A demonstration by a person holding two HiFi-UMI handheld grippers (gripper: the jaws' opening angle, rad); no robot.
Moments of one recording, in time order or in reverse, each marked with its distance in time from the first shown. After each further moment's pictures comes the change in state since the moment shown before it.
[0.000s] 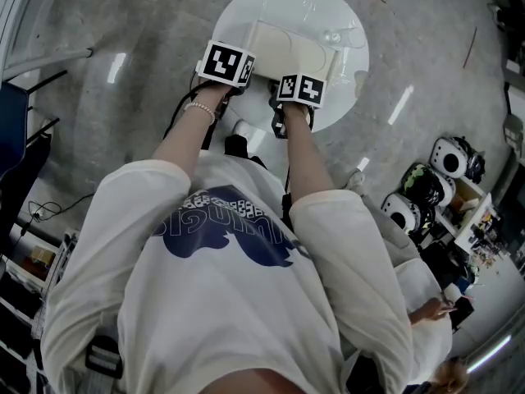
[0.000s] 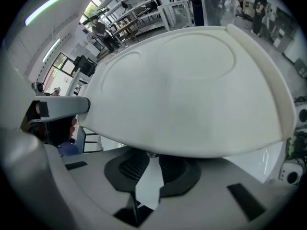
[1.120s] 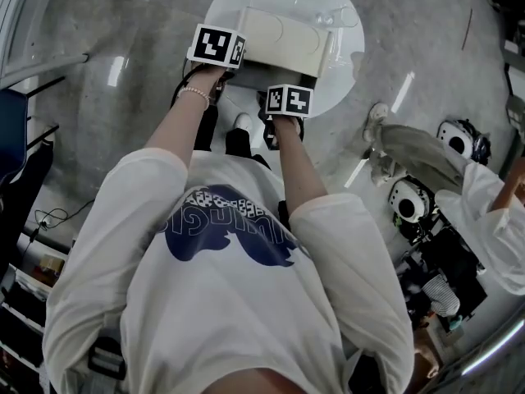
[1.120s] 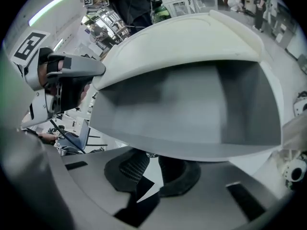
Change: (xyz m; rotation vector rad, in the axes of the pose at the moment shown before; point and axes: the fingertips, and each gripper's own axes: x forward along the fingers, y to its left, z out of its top) left arm -0.002 -0.001 -0.003 -0.005 0.003 0.013; right arm -0.004 0.011 -0.077 -0.003 0.018 0.042
